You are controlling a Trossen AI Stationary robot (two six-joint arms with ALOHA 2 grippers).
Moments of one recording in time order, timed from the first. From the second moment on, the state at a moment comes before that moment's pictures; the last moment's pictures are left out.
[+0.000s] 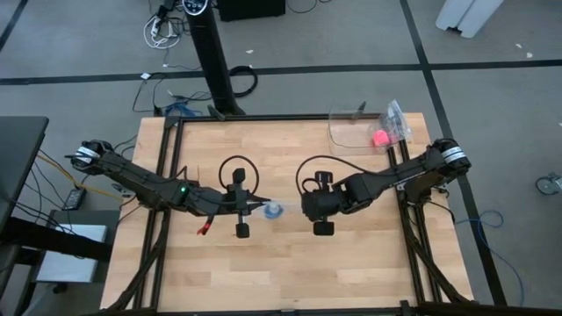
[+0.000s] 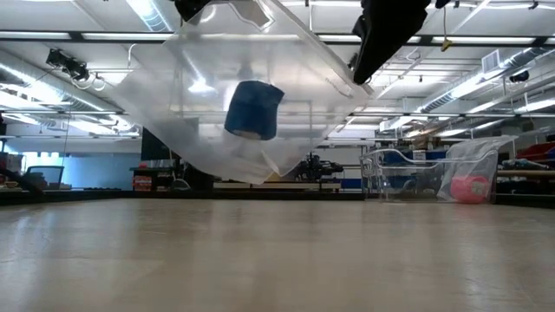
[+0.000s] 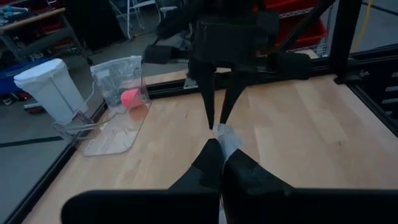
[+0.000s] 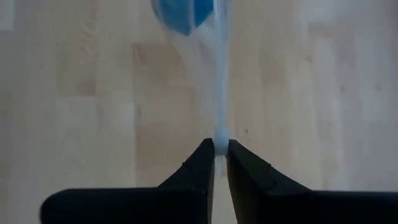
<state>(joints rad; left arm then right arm) -0.36 1.25 0.83 0.16 -0.49 0.06 0.31 1.63 1.39 -0.92 0.35 0.24</state>
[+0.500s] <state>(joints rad) -0.36 1.25 0.83 0.21 -0.51 0.07 0.38 1.42 1.39 -0.71 0.42 0.22</state>
